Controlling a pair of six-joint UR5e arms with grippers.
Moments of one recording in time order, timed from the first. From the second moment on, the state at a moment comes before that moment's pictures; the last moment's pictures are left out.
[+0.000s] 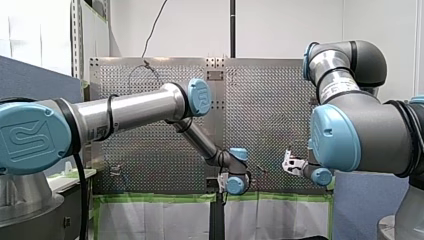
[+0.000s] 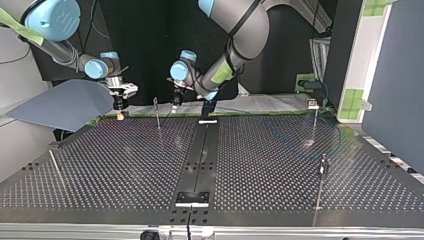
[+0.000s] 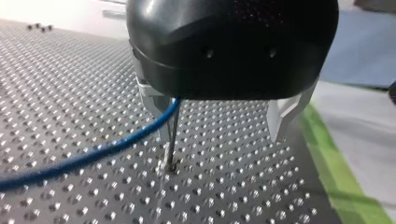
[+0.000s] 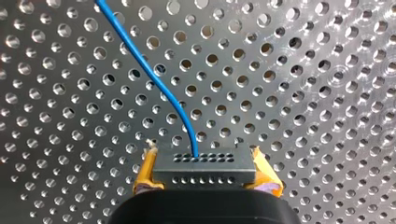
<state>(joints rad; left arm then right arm) -0.72 -2.90 -0.93 -2.57 -1.90 -1.70 1.64 -0.55 1.56 -1.03 1.19 1.76</state>
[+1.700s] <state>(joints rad) -0.86 -2.85 -0.92 -2.61 -1.98 -1.61 1.65 -0.54 1.56 -1.01 1.19 1.77</state>
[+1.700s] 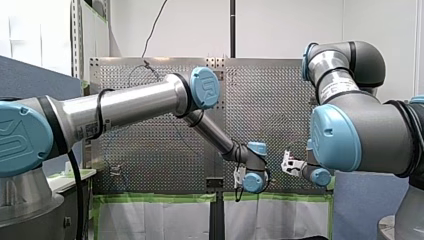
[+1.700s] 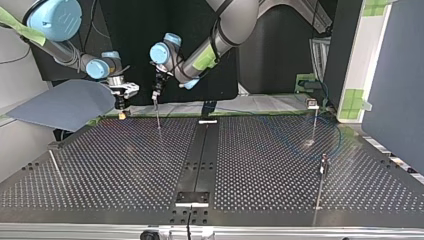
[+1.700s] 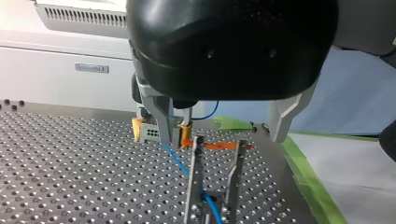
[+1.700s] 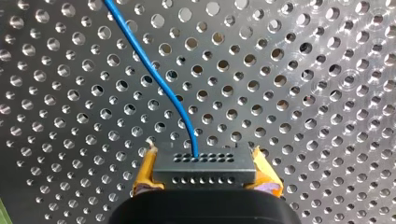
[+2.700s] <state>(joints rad) -0.86 -2.84 -0.94 -2.63 -2.00 -1.61 1.65 -0.54 1.56 -1.02 1.19 1.77</state>
